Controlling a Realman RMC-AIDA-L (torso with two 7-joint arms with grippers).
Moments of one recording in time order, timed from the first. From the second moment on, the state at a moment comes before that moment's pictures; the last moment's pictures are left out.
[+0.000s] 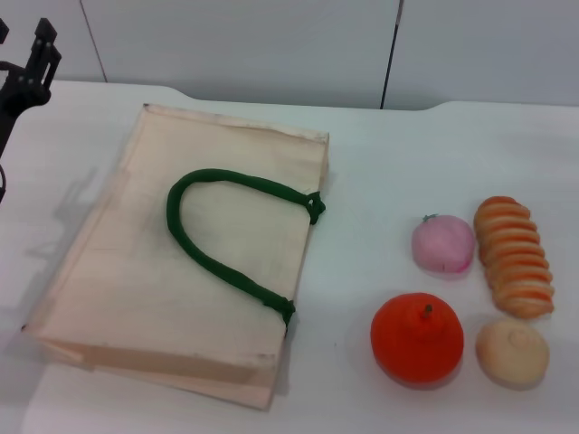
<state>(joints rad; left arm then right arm) -0.55 -2.03 2.85 -0.04 -1.48 1.38 -0.40 0.56 2.03 -1.06 -0.03 2.86 1.23 -2.67</state>
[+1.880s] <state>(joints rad) -0.90 -1.99 2.86 -0.64 -0.17 1.39 -1.98 0.56 2.03 -1.06 -0.03 2.86 1.23 -2.67</state>
